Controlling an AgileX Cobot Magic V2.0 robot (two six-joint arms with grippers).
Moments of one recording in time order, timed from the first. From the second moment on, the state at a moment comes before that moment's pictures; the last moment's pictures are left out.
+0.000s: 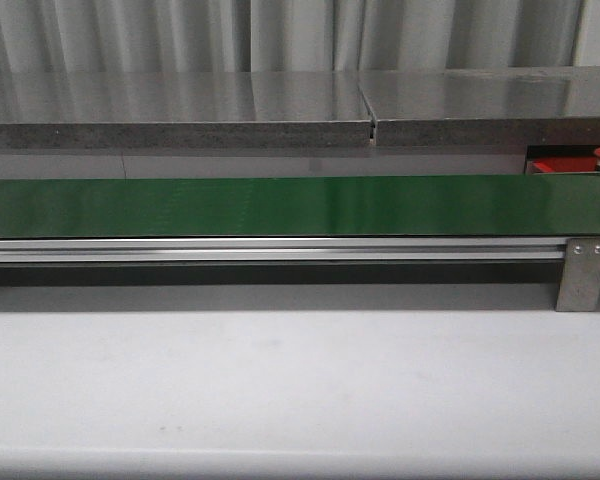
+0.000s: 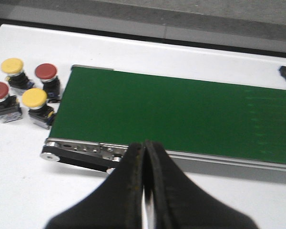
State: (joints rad) left arm 0.19 0.87 -0.84 -0.31 0.65 0.18; right arm 0.03 0.56 -0.56 0.06 0.55 -0.13
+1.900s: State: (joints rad) left arm 0.49 2.16 -1.79 -0.34 1.01 -0.18; right arm 0.03 0.56 -0.56 0.06 0.55 -0.13
